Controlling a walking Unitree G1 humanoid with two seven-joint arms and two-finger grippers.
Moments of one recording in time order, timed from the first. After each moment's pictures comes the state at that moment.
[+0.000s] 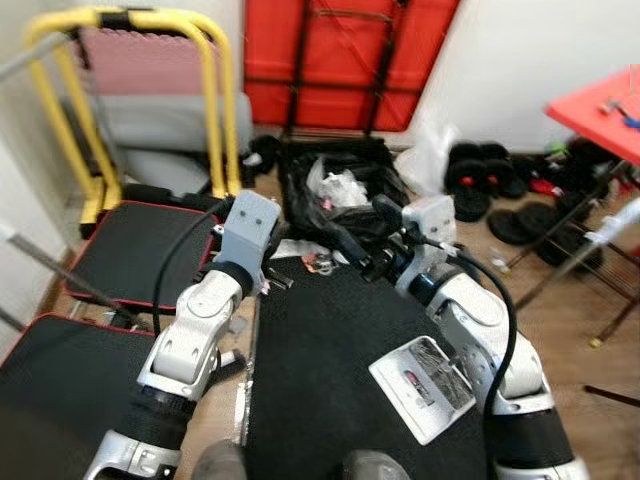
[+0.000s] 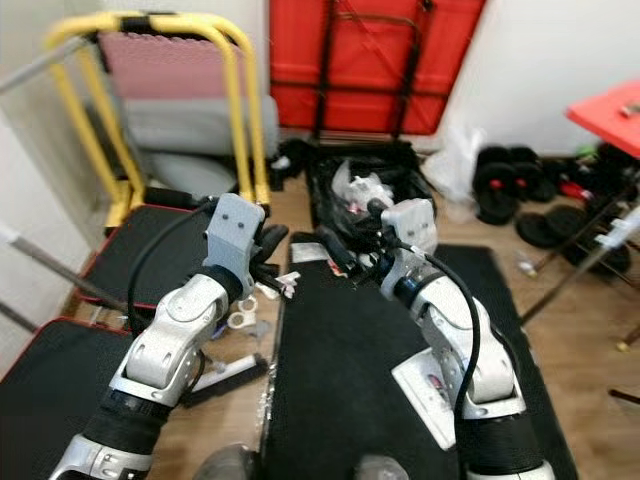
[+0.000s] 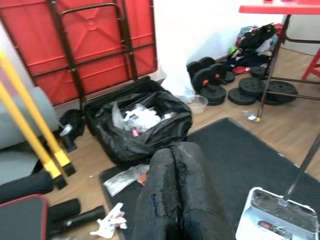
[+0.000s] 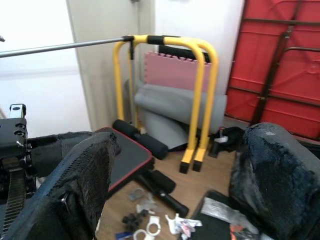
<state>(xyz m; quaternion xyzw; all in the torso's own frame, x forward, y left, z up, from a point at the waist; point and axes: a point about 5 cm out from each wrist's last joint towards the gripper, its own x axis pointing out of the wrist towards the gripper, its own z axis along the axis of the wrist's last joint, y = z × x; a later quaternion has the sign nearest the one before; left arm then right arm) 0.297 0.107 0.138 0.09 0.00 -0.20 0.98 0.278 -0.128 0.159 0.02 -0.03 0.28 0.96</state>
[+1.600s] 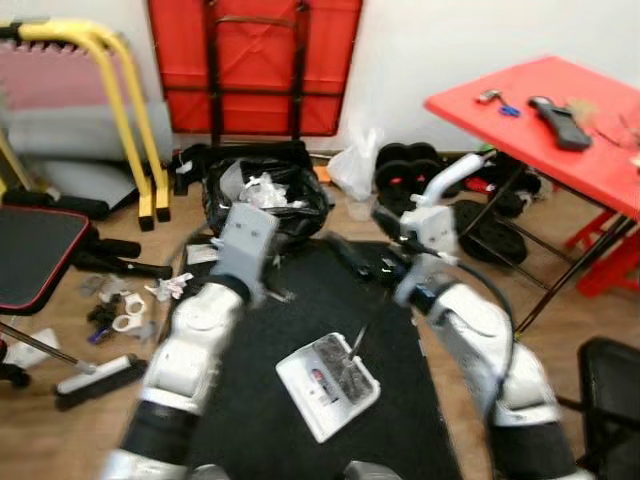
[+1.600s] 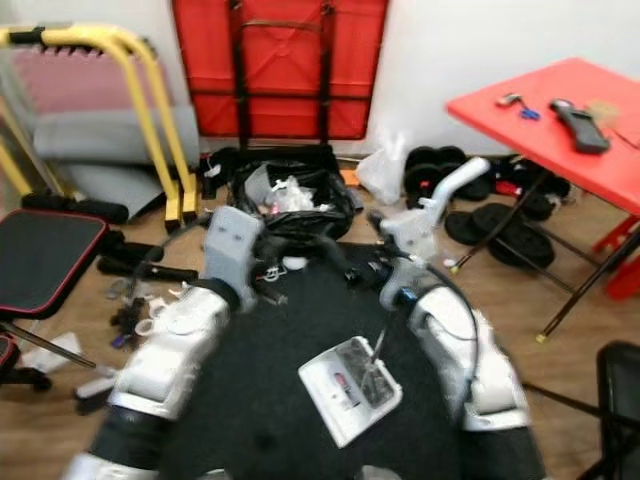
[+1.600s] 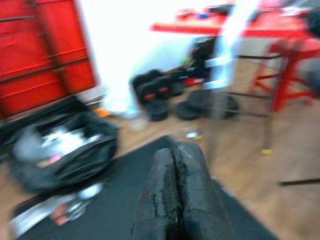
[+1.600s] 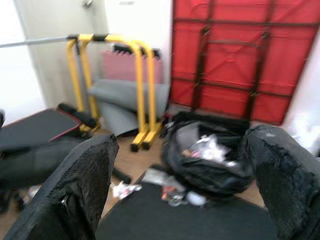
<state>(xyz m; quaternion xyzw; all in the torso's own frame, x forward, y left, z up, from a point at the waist) 0.295 0.094 0.139 0.08 0.00 -0.23 0.97 0.279 -0.138 0.158 0.03 -0.02 0.26 0.97</state>
